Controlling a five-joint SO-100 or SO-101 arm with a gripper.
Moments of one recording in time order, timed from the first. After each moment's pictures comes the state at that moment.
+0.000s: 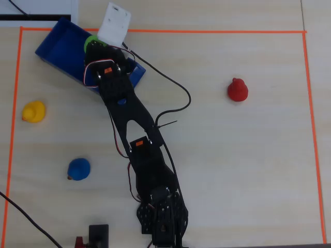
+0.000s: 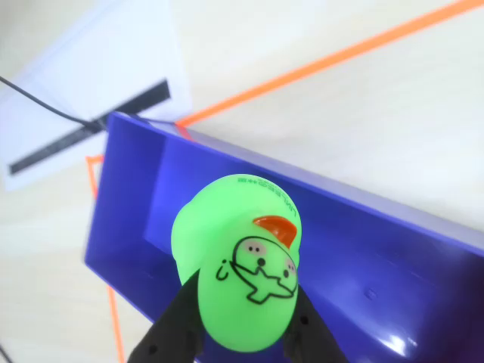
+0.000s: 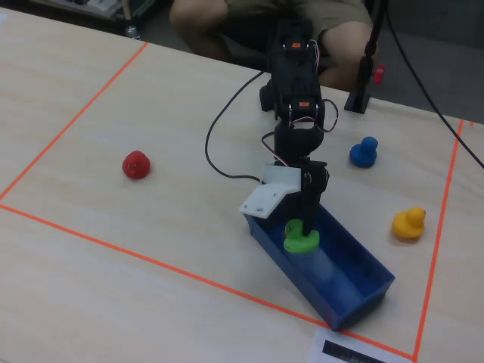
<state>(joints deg) -18.4 63.5 61.3 47.6 -43.2</state>
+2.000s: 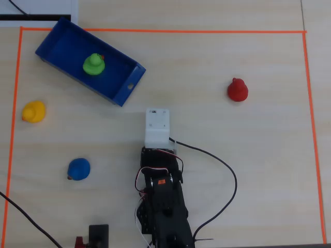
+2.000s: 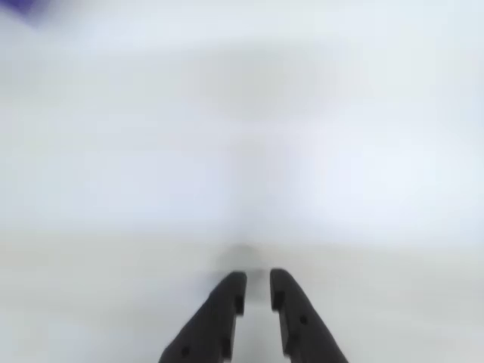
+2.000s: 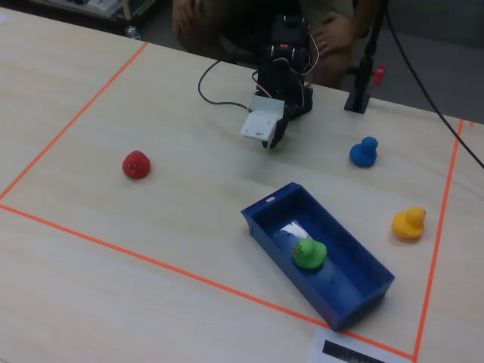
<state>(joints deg) -6.0 189.6 178.5 70.6 -75.1</state>
